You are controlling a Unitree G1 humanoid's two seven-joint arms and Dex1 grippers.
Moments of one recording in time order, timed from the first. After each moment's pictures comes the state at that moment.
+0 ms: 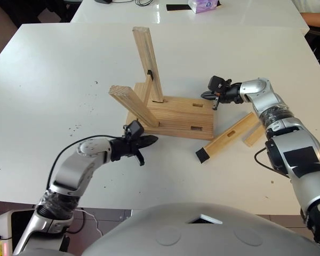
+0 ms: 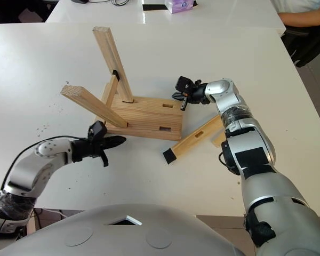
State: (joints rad) left arm 0.08 0.59 -0.21 -0.32 -0.36 0.61 -0.74; right arm -0.85 -0.39 0.29 1.13 -0.16 -0.19 1.02
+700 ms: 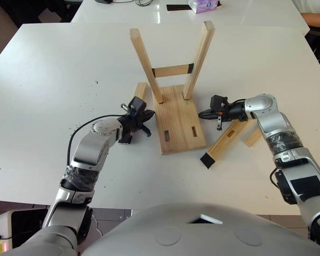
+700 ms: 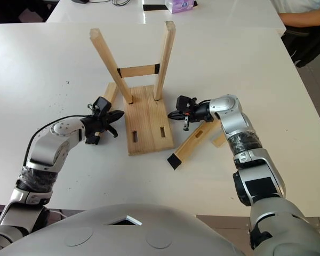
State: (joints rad) left arm -0.17 0.41 -0.18 -0.09 -0.23 0.62 -0.55; right arm -0.48 -0.46 0.28 0.52 -0.04 0.05 1.22
